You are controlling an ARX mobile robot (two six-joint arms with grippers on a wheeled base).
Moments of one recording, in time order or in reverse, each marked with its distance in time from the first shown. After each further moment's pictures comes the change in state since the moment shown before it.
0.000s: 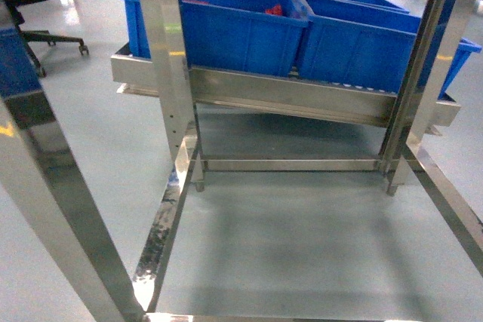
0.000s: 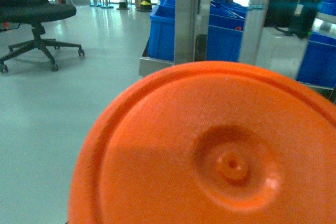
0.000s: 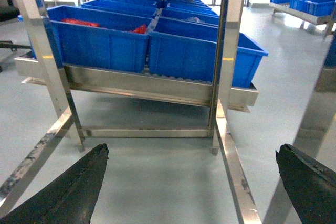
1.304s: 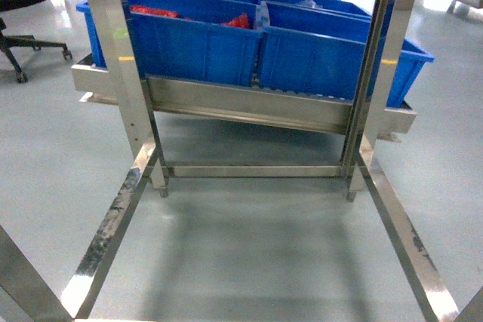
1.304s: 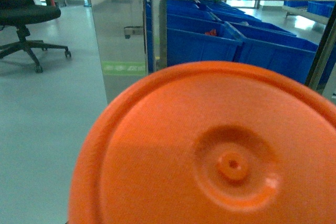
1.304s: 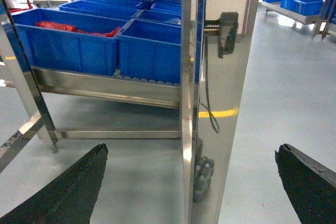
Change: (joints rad) left arm 0.000 0.000 0.000 0.000 0.000 0.000; right arm 0.000 0.000 0.000 0.001 0.000 -0.001
